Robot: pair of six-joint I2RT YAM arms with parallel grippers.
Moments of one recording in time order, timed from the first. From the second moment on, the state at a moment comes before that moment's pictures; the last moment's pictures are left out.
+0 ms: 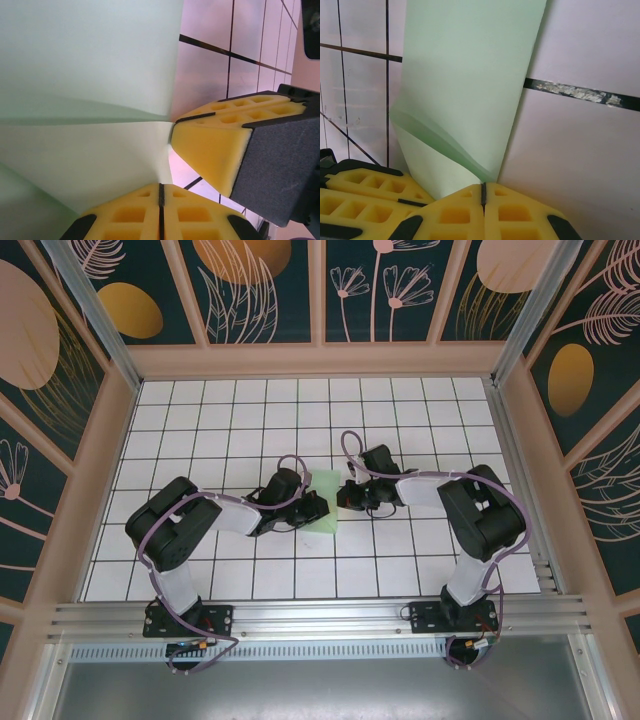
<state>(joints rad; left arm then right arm) -0.72 1.81 0.69 0.41 0.39 -1.07 0.54 1.77 0.83 -0.06 -0.52 0.54</state>
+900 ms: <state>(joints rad) -0.72 1.80 0.69 0.41 0.39 -1.07 0.54 1.79 0.84 -0.06 -0.52 0.54</state>
